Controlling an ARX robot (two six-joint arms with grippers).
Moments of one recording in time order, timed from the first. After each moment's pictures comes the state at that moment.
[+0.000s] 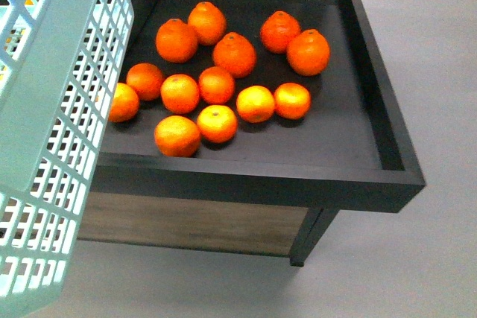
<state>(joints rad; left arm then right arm) 0.01 0.87 0.78 -0.24 0.03 -1.60 0.00 0.00 0.02 0.00 0.00 0.00</state>
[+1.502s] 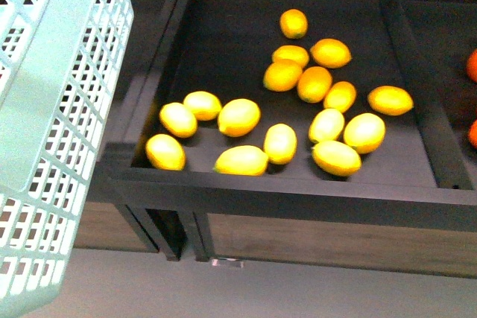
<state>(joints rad) 0.01 0.87 0.78 -0.24 0.03 -1.60 0.00 0.00 0.02 0.00 0.00 0.00</state>
